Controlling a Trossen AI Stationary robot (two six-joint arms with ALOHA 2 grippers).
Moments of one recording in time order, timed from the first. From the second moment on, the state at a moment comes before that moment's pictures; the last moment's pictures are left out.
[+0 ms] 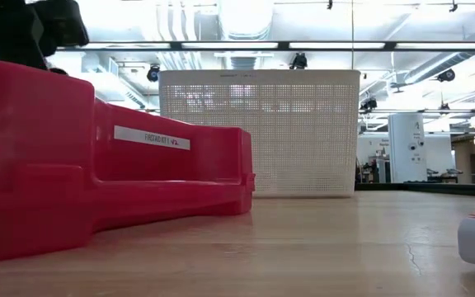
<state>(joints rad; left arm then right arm) -0.38 0.81 0.57 -0.53 -0.14 -0.69 0.75 1.81 1.65 -1.14 0.15 1.65</state>
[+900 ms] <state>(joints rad) -0.38 1.04 0.64 0.18 -0.08 -0.95 0.96 2.21 1.76 -1.20 0.23 1.27</state>
